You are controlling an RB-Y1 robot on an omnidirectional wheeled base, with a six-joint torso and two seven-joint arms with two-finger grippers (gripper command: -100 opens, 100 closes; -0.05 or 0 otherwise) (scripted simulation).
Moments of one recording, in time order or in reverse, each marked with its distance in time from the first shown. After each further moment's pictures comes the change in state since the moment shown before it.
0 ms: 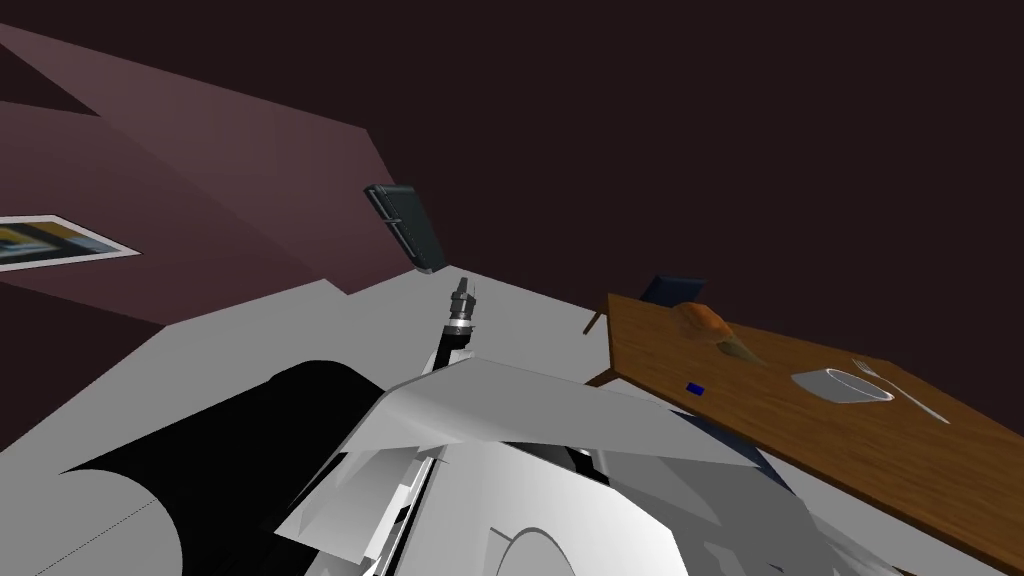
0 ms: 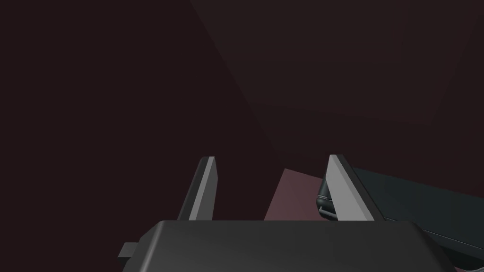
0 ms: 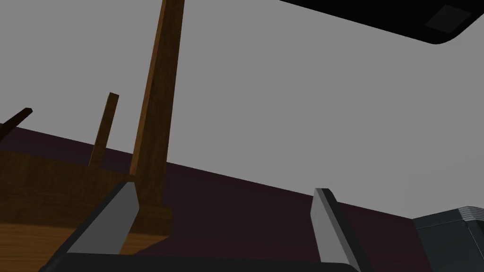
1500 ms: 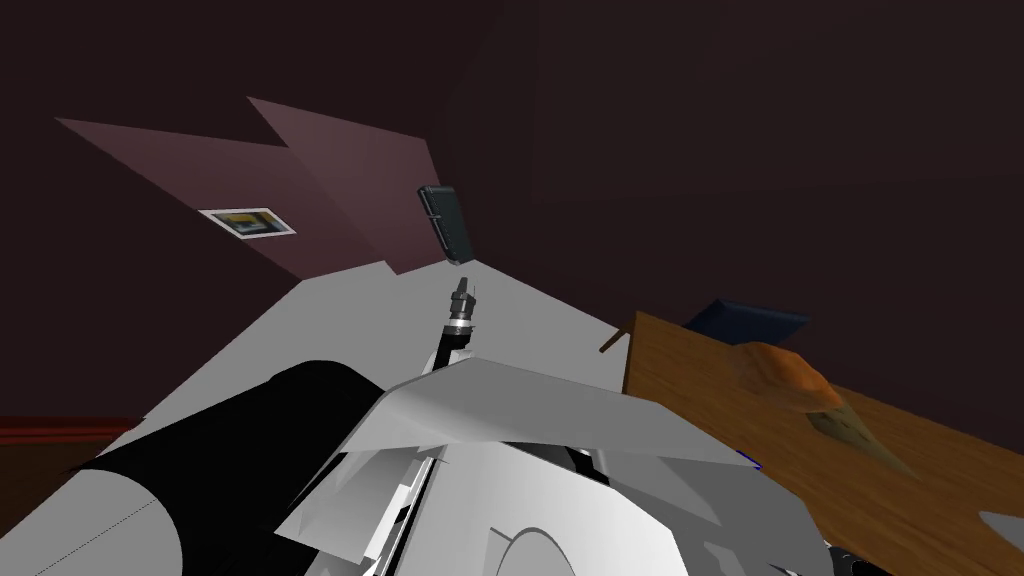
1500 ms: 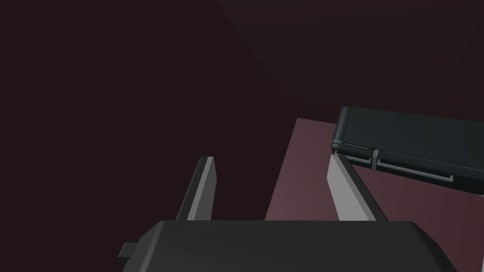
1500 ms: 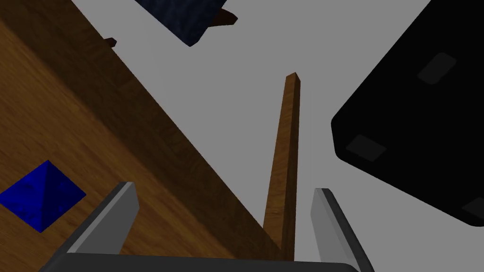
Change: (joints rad) left arm 0.000 0.000 0.000 0.000 0.000 0.000 0.000; right arm -0.045 -0.110 0.066 0.366 0.205 -0.047 0.008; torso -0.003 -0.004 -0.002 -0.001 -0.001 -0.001
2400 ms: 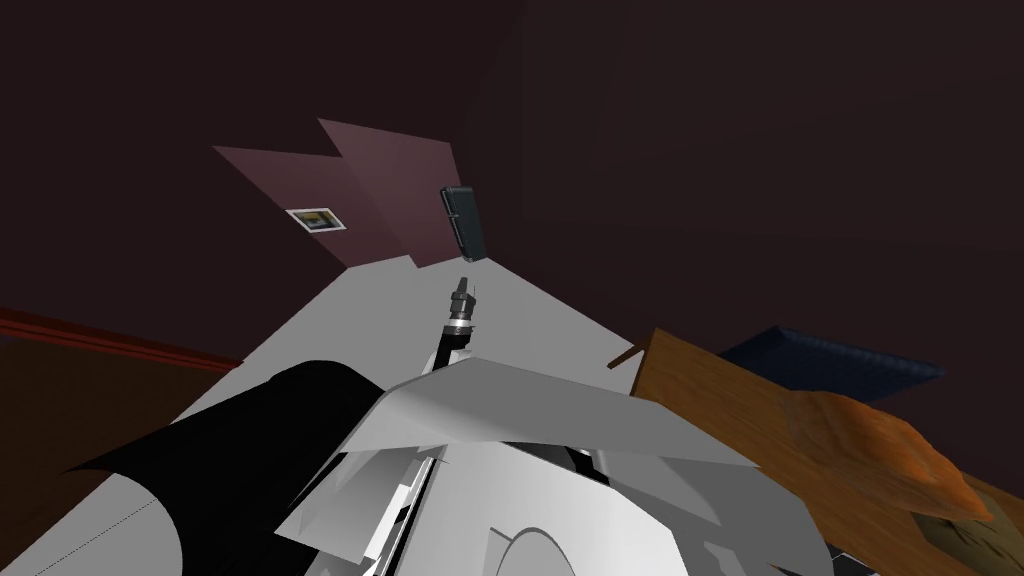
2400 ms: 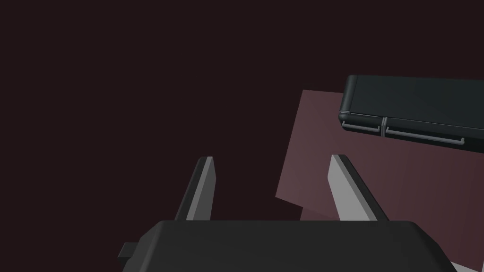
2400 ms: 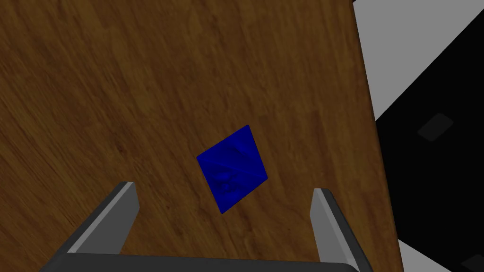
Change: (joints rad) left arm 0.000 0.000 0.000 0.000 0.000 0.000 0.000; right arm -0.031 -0.026 0.044 0.085 0.110 0.001 -0.036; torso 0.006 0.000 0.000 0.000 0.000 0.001
